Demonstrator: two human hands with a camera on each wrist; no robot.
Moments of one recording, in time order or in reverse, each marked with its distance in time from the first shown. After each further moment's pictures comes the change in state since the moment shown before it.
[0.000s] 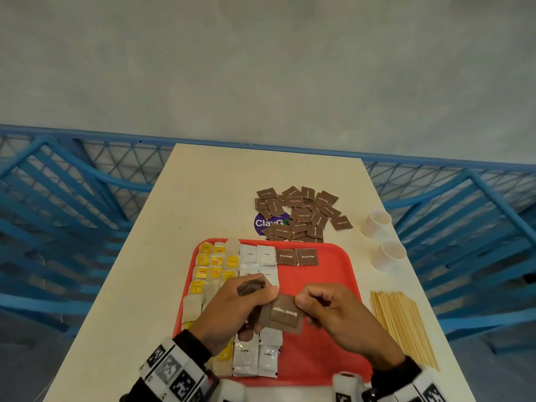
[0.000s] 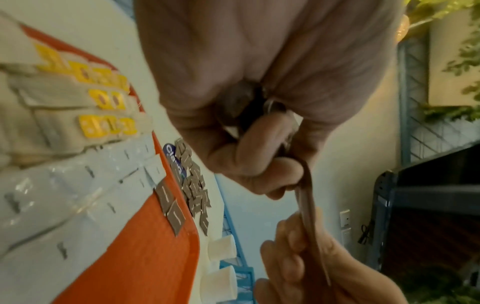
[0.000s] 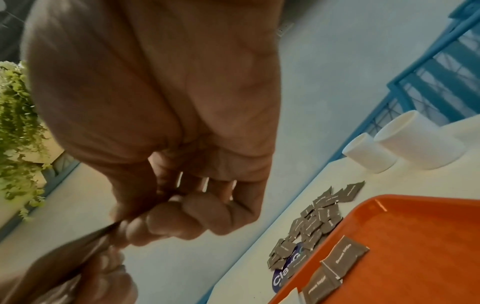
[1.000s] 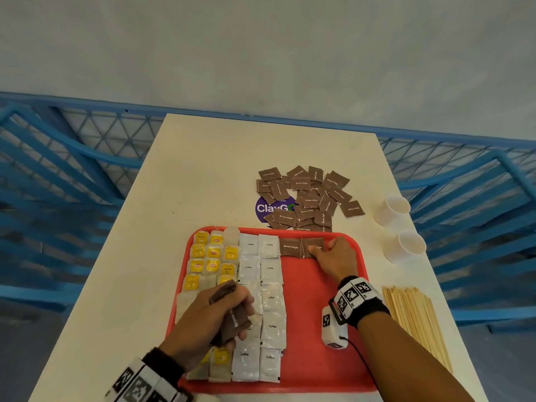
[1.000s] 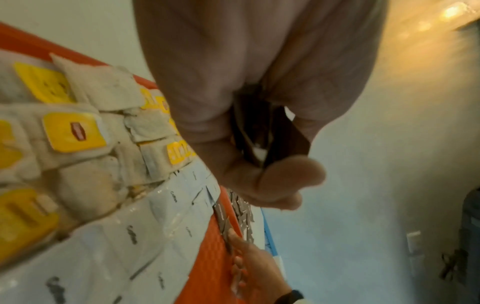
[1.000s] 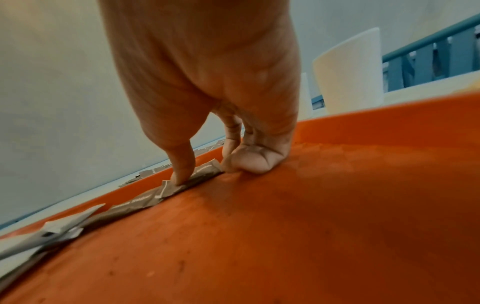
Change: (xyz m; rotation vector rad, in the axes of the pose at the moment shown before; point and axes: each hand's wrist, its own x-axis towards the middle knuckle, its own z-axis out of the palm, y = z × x) left_hand 0.016 -0.042 -0.041 -0.204 0.126 -0.302; right_hand 0.143 0.165 -0.029 -0.289 0.515 0.694
